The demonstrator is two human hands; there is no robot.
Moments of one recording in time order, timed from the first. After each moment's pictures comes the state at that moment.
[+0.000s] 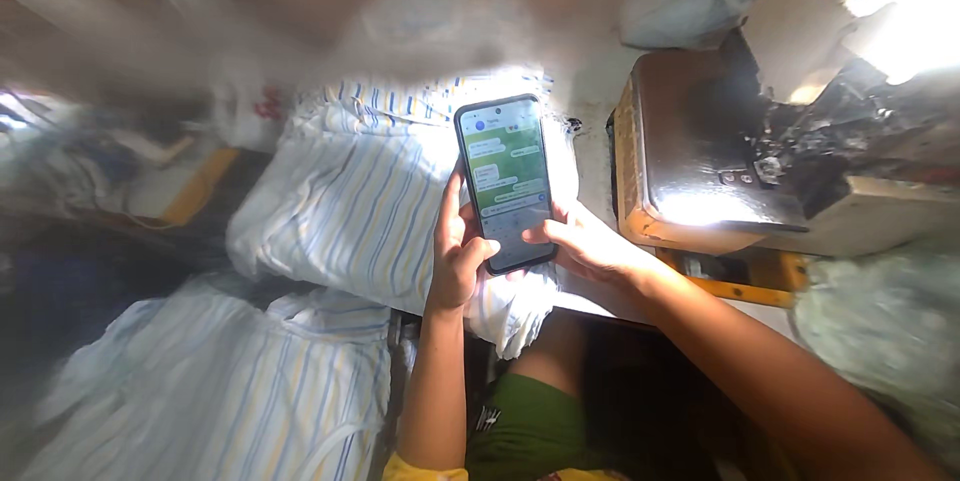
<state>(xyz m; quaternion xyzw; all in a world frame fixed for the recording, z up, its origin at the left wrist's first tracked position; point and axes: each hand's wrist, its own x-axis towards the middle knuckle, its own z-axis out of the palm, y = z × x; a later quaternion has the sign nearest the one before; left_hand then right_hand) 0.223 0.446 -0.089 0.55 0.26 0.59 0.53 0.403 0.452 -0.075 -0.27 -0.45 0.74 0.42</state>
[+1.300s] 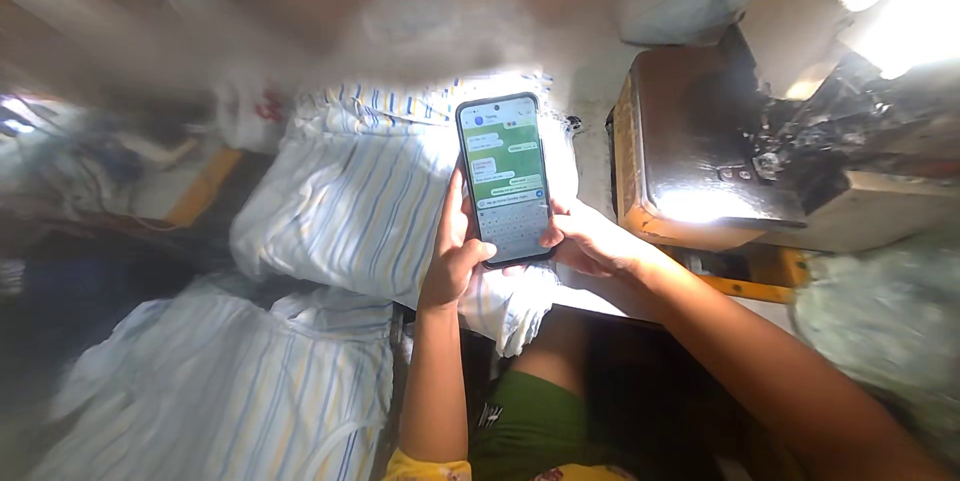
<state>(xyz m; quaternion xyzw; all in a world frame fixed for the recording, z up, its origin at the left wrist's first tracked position) 0.214 0.449 -0.087 0.57 0.23 0.54 0.57 0.409 0.453 -0.074 -0.20 -0.41 0.79 0.40</state>
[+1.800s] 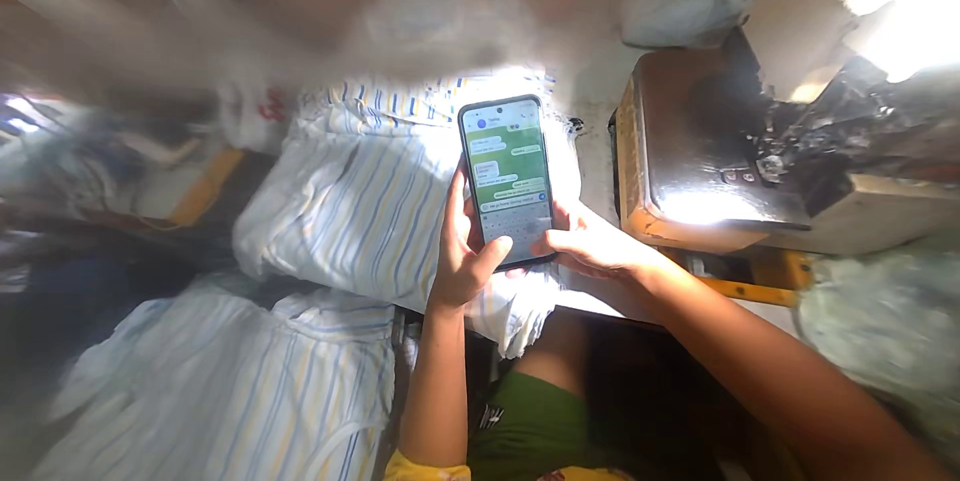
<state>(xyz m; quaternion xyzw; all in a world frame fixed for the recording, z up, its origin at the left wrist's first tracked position) 0.223 0.448 -0.088 0.60 0.27 0.57 0.48 0.409 0.455 -0.079 -0.24 -0.47 0.75 0.39</state>
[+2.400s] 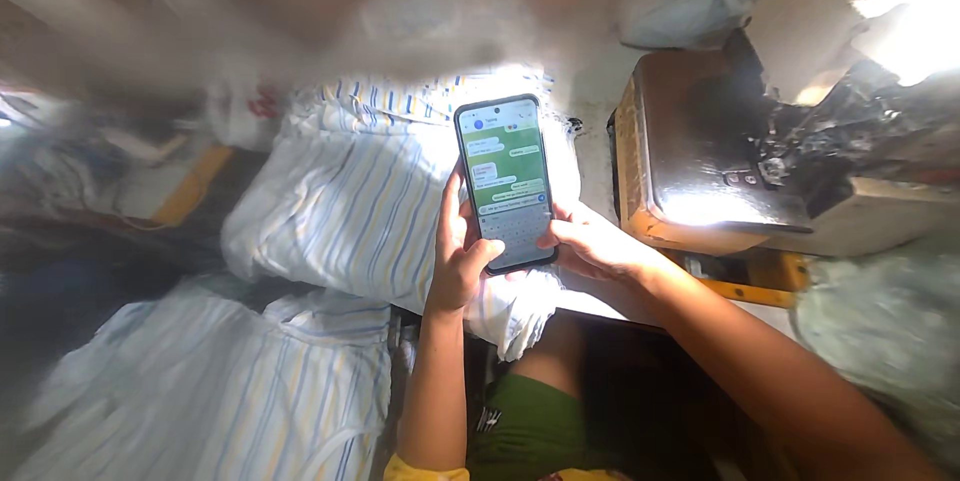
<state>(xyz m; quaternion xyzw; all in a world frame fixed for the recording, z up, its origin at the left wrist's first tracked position) 0.221 0.447 -0.089 0.56 0.26 0.59 0.53 0.407 0.453 -0.071 -0.24 -0.42 0.78 0.39</state>
